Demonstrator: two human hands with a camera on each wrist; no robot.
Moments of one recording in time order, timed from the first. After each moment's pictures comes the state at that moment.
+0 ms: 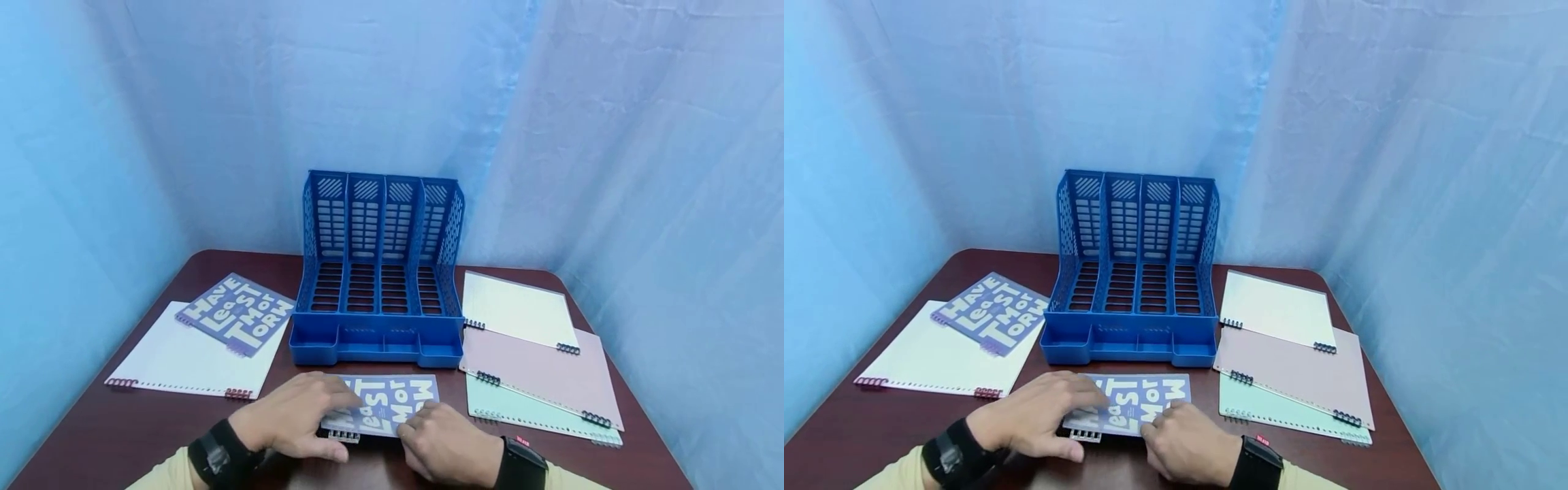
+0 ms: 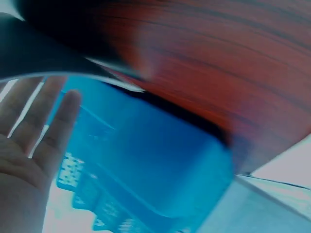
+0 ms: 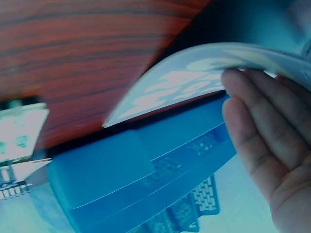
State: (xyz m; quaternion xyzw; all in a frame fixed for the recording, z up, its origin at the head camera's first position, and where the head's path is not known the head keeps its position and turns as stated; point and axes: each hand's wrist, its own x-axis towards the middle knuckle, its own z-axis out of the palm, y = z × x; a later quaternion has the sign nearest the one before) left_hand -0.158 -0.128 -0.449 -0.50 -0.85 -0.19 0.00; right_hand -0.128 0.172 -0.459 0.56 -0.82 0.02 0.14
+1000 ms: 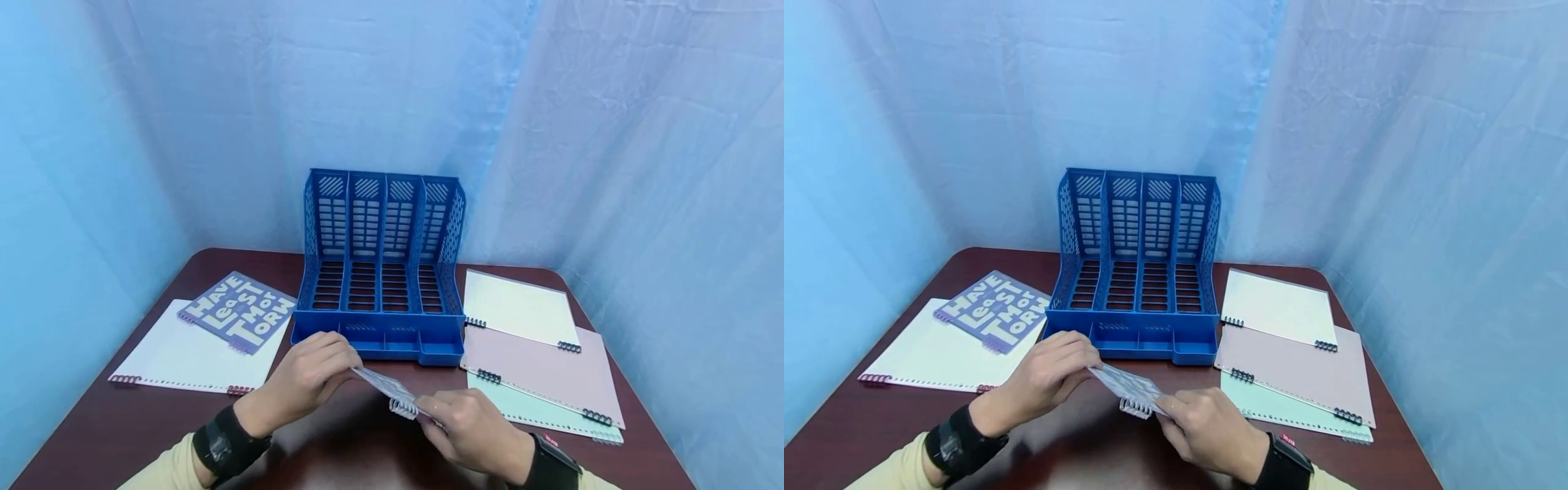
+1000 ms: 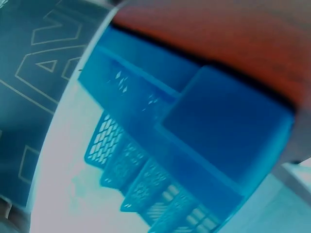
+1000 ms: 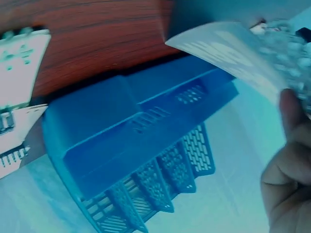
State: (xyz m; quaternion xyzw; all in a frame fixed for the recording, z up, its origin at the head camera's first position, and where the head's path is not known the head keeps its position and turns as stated) left_hand -0.168 -0.105 -0.409 -0.52 -0.71 -0.30 0.37; right_hand -0.121 0.194 -0.424 0.49 -0.82 0.18 0.21
